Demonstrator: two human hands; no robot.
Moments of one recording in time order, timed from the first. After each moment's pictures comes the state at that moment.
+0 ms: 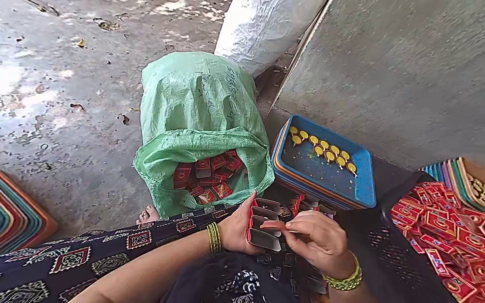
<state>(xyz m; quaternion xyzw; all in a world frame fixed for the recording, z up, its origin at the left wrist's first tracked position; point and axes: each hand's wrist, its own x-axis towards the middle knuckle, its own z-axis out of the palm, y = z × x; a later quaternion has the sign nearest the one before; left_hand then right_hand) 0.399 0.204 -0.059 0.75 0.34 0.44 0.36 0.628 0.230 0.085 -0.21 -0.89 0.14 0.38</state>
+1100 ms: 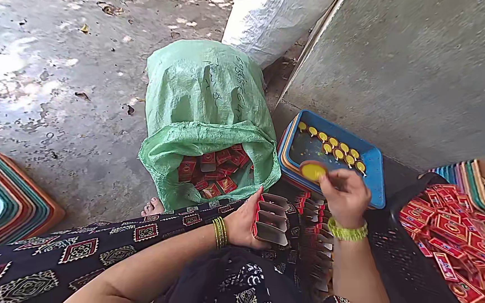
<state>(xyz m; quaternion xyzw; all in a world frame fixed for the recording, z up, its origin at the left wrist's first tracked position) 0.398 0.207 -0.060 0.74 0.35 0.43 0.38 0.638 0.316 0.077 -0.37 -0.79 0.11 0.47</state>
